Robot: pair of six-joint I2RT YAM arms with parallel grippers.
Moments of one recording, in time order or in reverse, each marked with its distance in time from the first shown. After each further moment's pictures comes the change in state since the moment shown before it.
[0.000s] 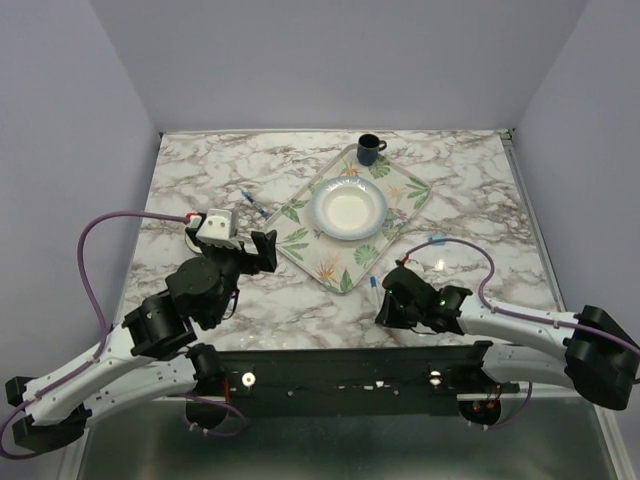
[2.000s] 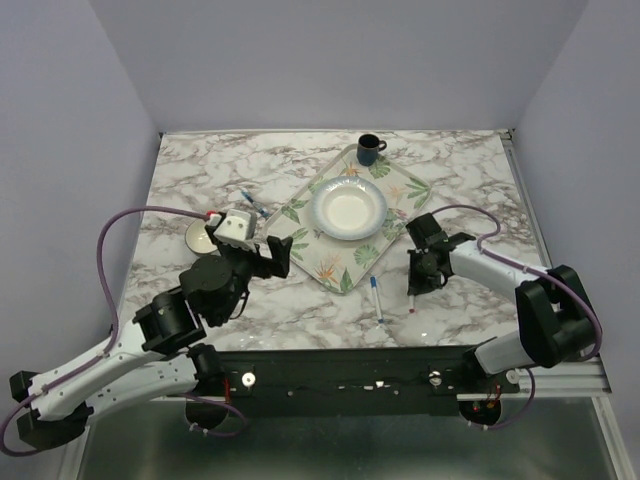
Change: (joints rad) left arm 0.000 0.029 -0.025 0.040 0.116 -0.001; right arm -0.499 0.315 0.283 -0.240 -0.097 -0.446
